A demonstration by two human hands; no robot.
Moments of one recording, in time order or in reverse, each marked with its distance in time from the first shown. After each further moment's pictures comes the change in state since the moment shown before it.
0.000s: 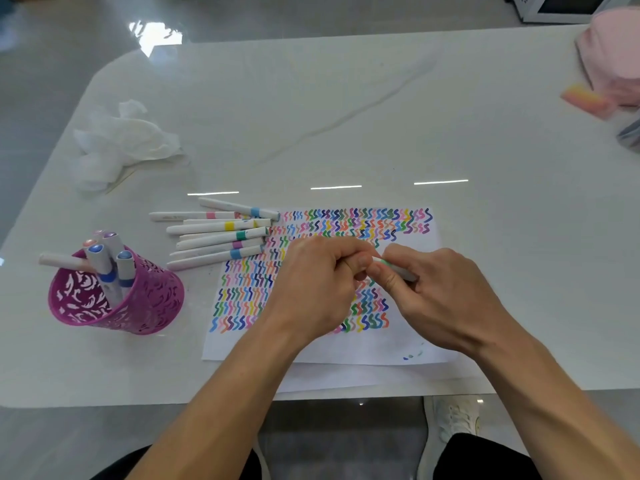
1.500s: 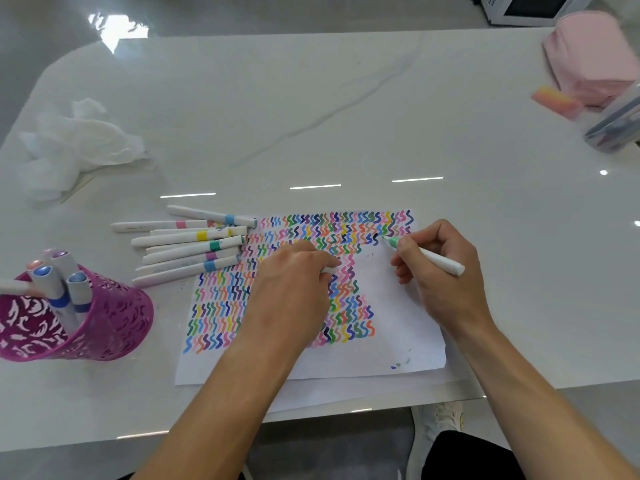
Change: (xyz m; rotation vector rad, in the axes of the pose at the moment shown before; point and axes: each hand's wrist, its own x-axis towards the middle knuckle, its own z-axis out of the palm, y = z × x) left_hand 0.007 -0.021 0.010 0.417 0.027 0.020; right_hand 0.009 0.043 0.025 0.785 0.402 0.456
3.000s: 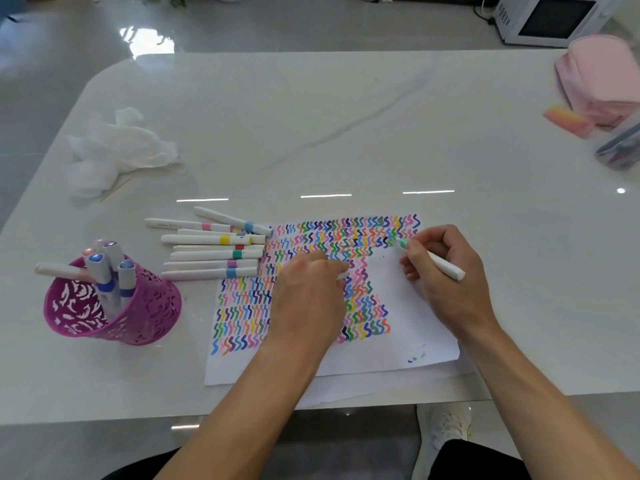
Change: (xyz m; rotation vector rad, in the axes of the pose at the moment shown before) left_hand -0.010 0.001 0.009 0.010 0.113 -0.046; right_hand 0.000 0.002 0.002 -0.069 -0.042 -0.071
